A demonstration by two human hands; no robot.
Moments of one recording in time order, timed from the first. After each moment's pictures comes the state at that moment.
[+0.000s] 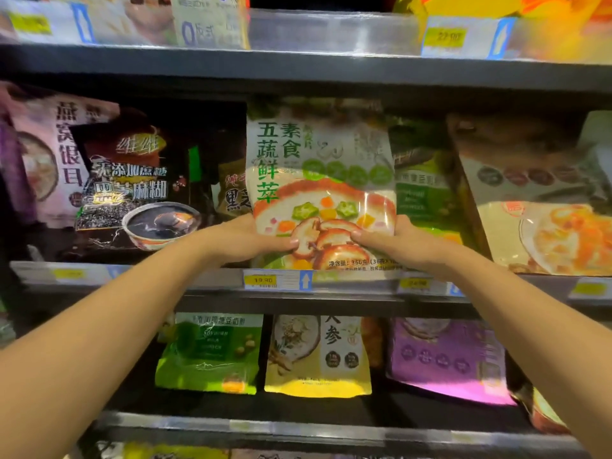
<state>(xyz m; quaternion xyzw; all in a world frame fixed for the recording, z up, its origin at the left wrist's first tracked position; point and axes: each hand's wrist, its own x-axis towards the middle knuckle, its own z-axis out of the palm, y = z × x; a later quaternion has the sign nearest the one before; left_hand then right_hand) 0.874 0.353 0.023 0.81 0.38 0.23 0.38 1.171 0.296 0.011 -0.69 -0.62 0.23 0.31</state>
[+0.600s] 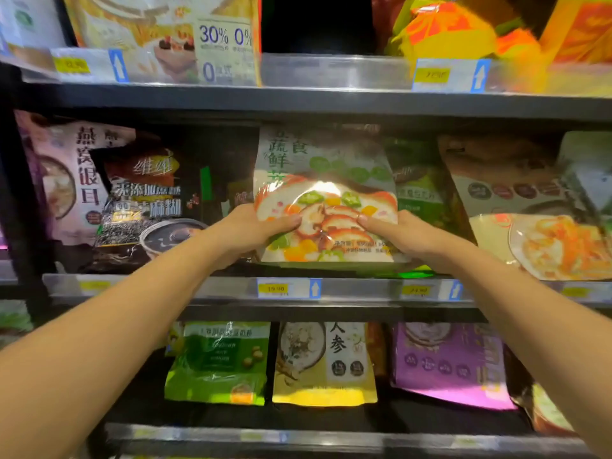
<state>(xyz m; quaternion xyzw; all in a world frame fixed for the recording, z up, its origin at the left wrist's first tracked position) 0.861 0.358 0.040 0.73 0.39 0.37 0.43 1.156 0.287 0.040 -0.68 -0.59 0.21 0.38</state>
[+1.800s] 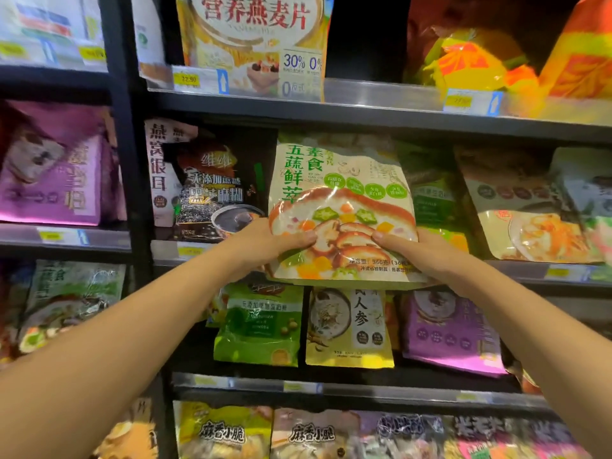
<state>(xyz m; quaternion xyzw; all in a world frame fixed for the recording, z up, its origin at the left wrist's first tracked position) 0.763 0.276 0.014 0.74 0.35 0.34 0.46 1.052 0.178 0.022 -0.65 -0.60 0.22 0.42</state>
